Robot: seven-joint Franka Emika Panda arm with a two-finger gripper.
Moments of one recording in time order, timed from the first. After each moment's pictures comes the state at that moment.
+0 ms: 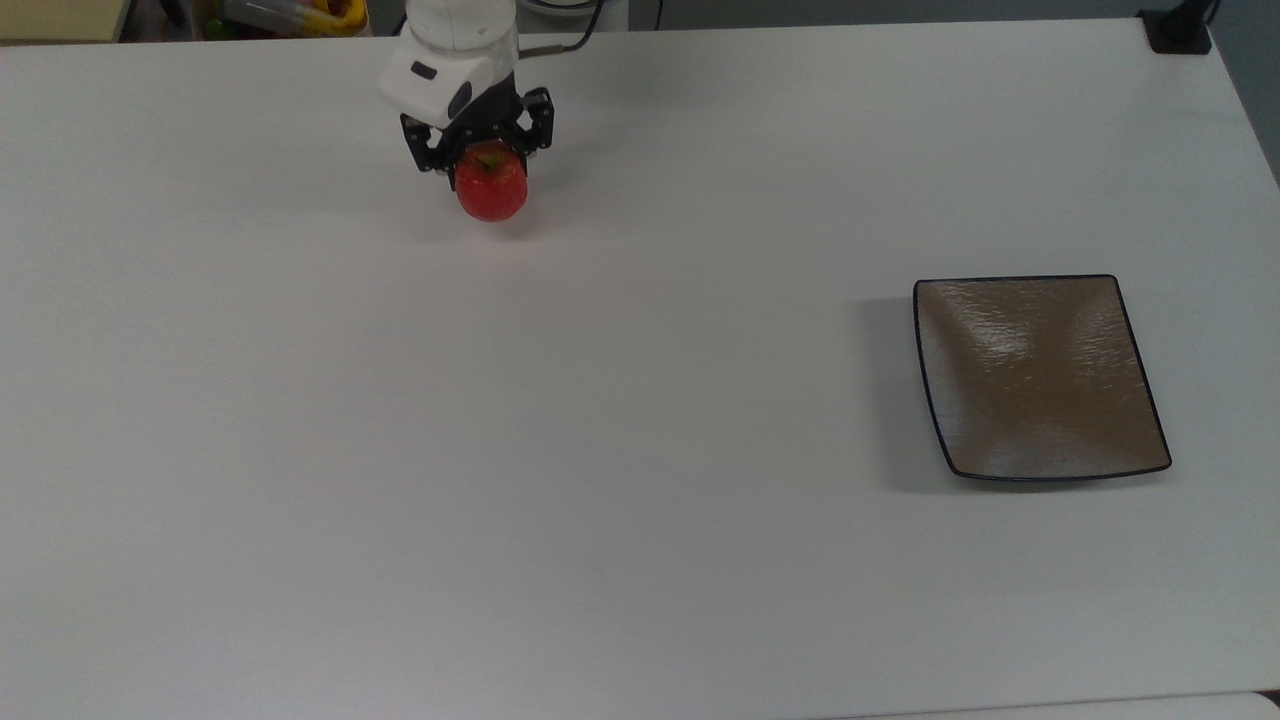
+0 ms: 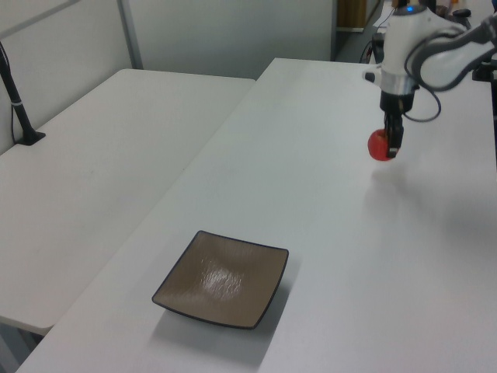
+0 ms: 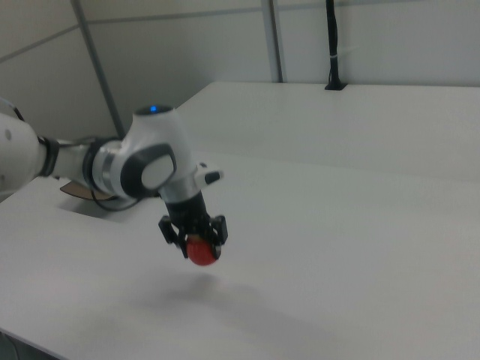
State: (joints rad) arm 0.08 -0.03 -0.09 -2.26 -0.07 2.25 -0.33
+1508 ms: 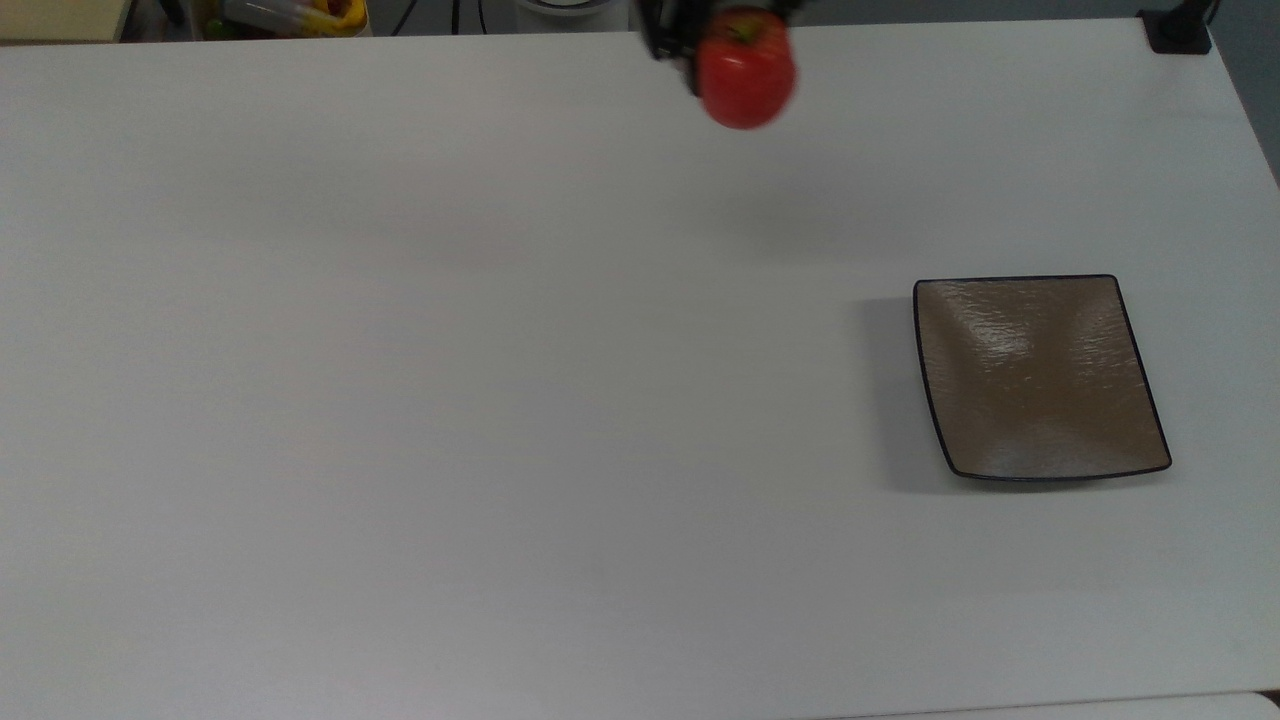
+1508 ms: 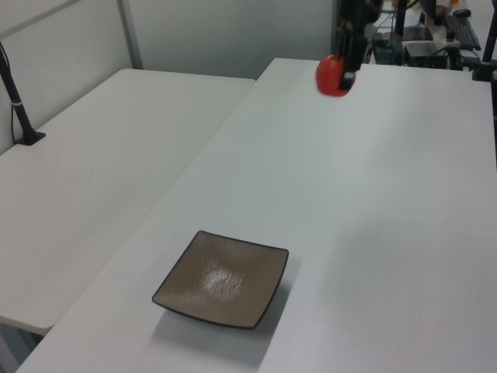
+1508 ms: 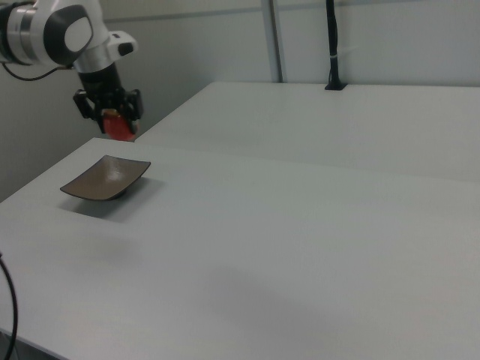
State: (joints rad) arm 0.30 0.07 0.03 -1.57 0.11 1.82 -0.14
